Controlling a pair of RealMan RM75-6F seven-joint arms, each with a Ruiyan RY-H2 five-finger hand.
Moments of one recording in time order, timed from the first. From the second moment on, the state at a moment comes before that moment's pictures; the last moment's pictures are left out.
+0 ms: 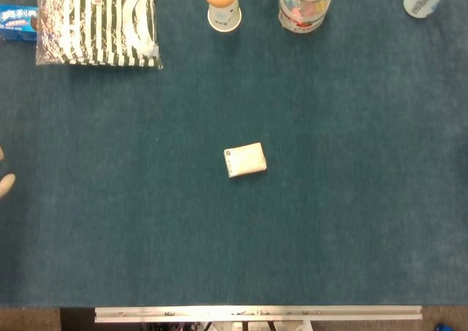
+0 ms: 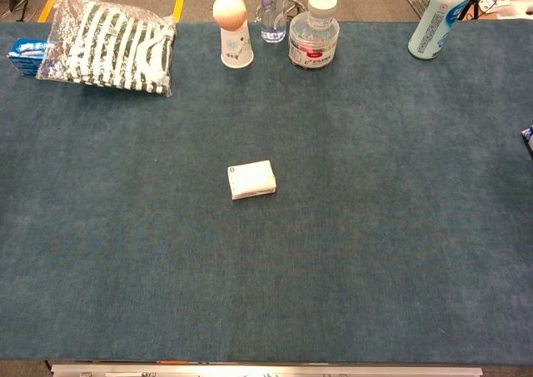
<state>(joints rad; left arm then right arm) -0.09 -1.17 -0.05 -1.58 1.47 1.50 0.01 0.08 -1.11 -0.04 -1.58 -1.77 1.51 -0.17</state>
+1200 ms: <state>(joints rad) -0.06 -1.13 -0.05 -1.62 1.49 1.54 -0.02 0.42 -1.48 0.14 -1.85 -1.32 1.08 -0.81</state>
